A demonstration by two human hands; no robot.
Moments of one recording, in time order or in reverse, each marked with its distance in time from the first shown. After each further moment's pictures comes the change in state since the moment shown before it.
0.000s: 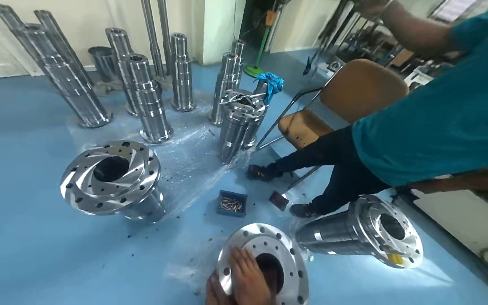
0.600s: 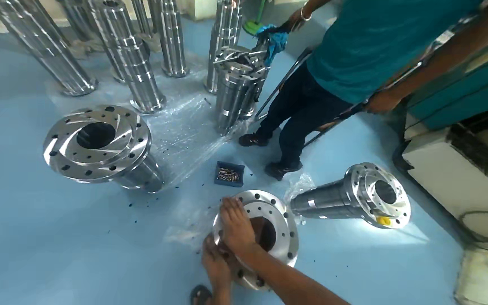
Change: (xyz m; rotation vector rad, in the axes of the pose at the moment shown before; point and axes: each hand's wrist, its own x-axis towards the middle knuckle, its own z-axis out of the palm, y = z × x) left_hand -0.002 0.007 0.001 -0.036 0.034 -0.049; right_hand 0.034 0.001 0.014 -0.119 0.122 0.000
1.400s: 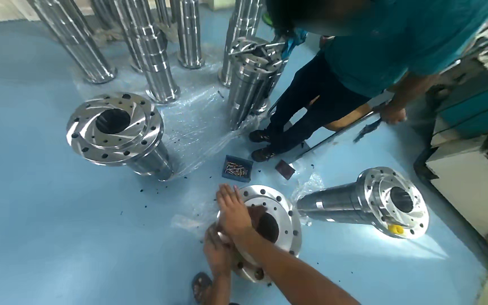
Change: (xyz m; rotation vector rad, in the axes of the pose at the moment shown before) left_hand 0.006 -0.001 0.005 0.112 0.037 0.032; right_hand 0.033 -0.003 0.000 0.044 -0.166 -0.087
